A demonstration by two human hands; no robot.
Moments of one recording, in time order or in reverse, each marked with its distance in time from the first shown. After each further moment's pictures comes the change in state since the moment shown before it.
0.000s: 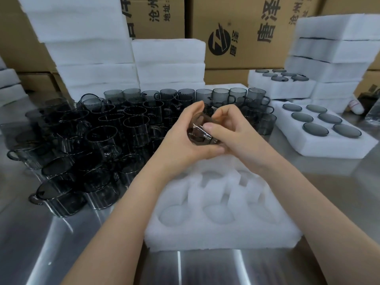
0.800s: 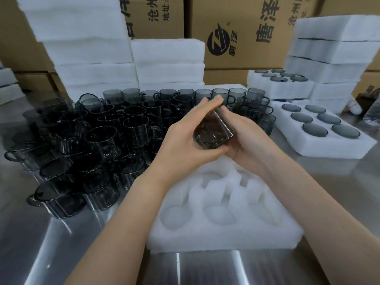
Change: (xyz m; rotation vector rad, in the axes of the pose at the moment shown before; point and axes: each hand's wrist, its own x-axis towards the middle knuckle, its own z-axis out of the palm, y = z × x) left_hand -0.006 0.007 0.004 0.177 0.024 0.313; right_hand 0.003 -0.007 -0.001 0.400 -0.027 0.217
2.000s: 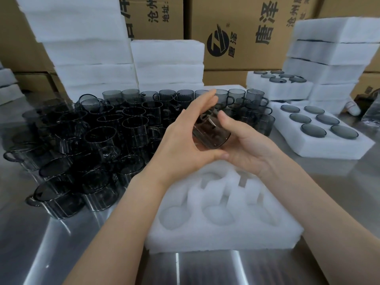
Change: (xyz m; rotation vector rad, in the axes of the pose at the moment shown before) left_hand 0.001 0.006 -0.005 0.071 -0.013 -0.009; right_hand 0.002 0.004 -0.009 0.183 -0.195 0.068
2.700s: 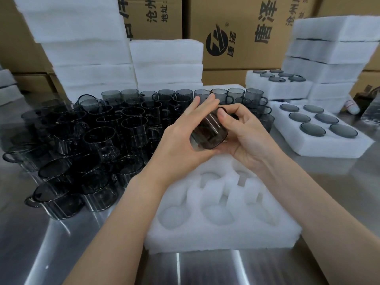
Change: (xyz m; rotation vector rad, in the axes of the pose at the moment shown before) left_hand -0.001 -0.004 0.001 0.044 -0.016 0.031; right_hand 0.002 0.001 -0.003 -0.128 0.145 -0.269
